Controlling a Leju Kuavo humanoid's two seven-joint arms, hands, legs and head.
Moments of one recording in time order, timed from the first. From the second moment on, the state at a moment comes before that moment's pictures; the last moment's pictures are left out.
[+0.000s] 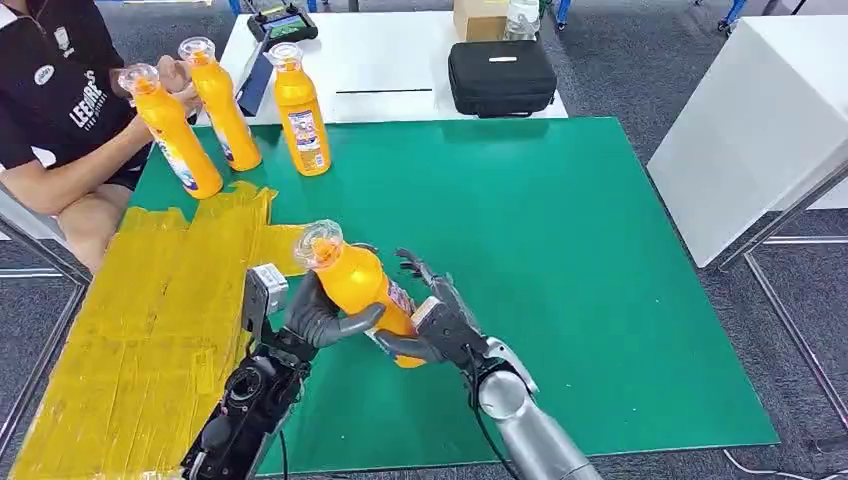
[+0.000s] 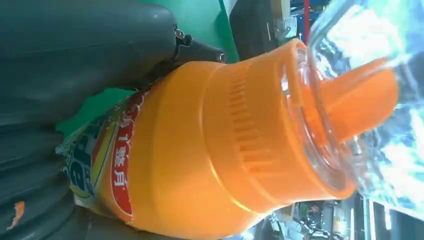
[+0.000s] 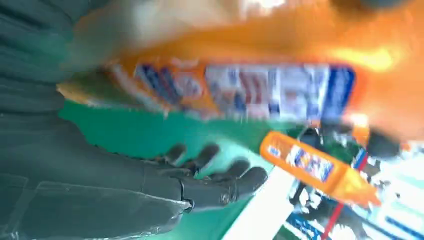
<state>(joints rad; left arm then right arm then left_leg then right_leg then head) -0.23 -0.14 -0.28 -1.26 0.05 -0.25 -0.36 -0.29 0.15 0.48 -1.05 0.32 -0.19 -0.38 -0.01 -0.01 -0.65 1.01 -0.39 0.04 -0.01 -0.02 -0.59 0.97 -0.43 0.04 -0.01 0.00</state>
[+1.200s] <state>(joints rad) -0.46 0.11 -0.33 -0.94 -1.57 0.34 0.22 -0.13 0.09 0.33 -1.52 0.41 -0.22 -0.37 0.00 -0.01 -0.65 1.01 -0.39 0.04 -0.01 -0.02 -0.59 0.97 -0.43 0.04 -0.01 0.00</state>
